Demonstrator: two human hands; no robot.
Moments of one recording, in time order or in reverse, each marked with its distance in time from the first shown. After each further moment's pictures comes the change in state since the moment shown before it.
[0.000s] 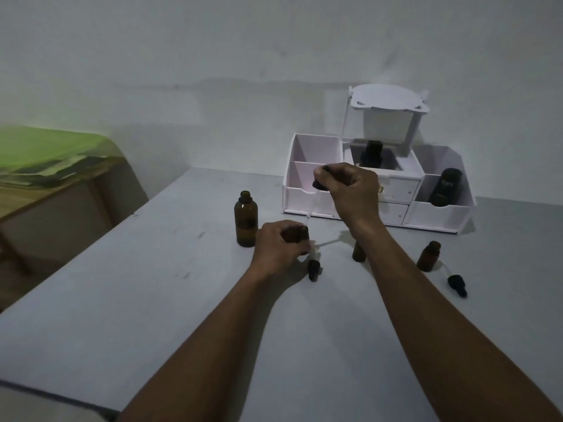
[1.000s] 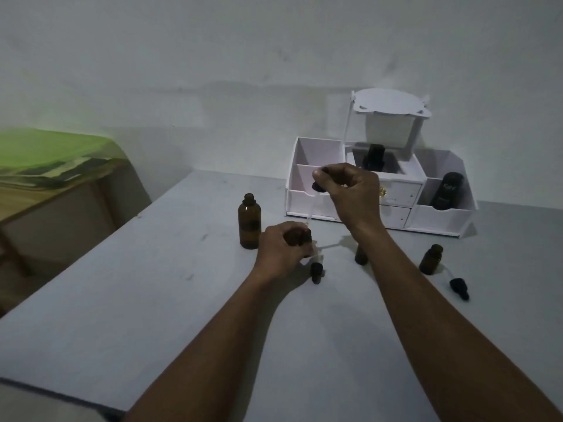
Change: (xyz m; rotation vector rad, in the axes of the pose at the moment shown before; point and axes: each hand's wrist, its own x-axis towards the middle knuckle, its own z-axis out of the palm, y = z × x) left_hand 0.003 -0.004 -0.002 -0.027 0.000 -0.020; right_hand -0.004 -0.009 0.000 -0.011 -0.021 -0.101
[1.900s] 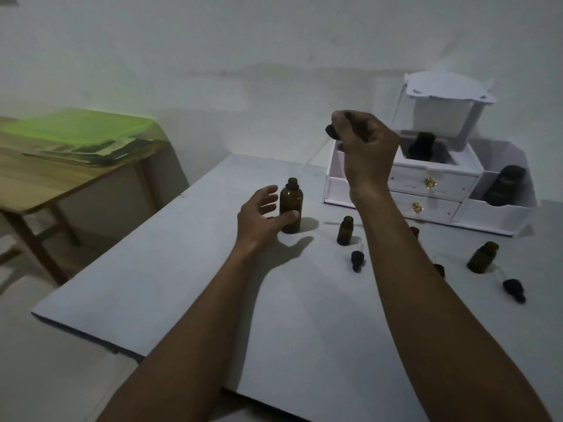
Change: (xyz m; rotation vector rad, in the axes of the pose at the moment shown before) left_hand 0.008 -0.019 -0.105 -0.002 0.273 0.161; right_hand 0.010 -0.058 0.062 0.326 0.167 0.069
